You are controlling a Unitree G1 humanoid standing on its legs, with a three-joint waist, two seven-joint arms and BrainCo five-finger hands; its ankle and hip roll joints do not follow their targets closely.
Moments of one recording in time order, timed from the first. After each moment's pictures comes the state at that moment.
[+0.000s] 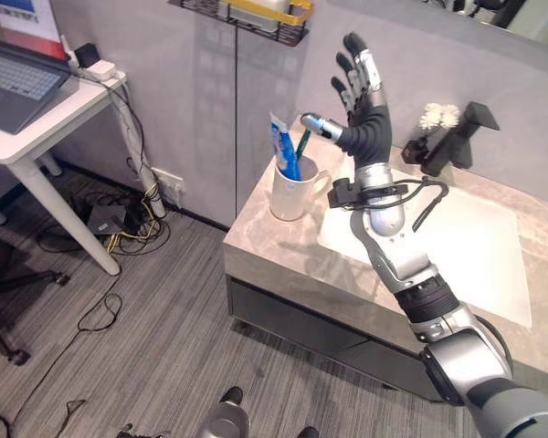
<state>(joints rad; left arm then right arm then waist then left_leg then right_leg) 0.05 0.34 -0.10 1.20 -0.10 -0.03 0.23 -0.78 -0.38 0.32 0.12 0.22 -0.26 -0.36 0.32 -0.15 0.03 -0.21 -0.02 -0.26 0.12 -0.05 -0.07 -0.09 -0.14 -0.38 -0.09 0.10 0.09</state>
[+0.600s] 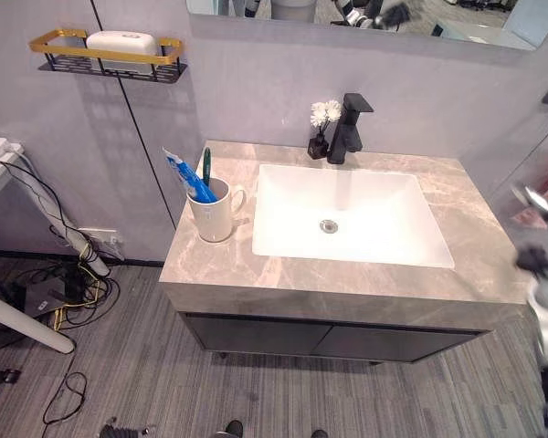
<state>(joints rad) 0.03 0.38 -0.02 1.21 0.01 -0.05 0.27 -0.13 -0.65 -0.43 0.65 0.07 -0.23 -0.60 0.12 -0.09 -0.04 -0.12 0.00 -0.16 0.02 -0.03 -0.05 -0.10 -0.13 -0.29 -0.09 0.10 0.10</state>
